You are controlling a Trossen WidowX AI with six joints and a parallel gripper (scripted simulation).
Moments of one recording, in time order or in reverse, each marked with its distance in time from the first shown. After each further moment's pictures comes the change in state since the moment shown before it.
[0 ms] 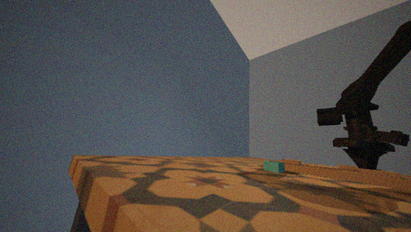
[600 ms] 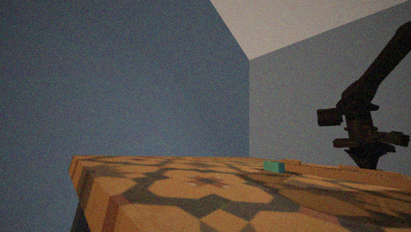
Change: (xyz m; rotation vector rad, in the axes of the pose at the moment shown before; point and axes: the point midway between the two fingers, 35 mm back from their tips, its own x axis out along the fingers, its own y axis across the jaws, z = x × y) arm 0.002 0.001 0.001 0.003 -0.002 0.001
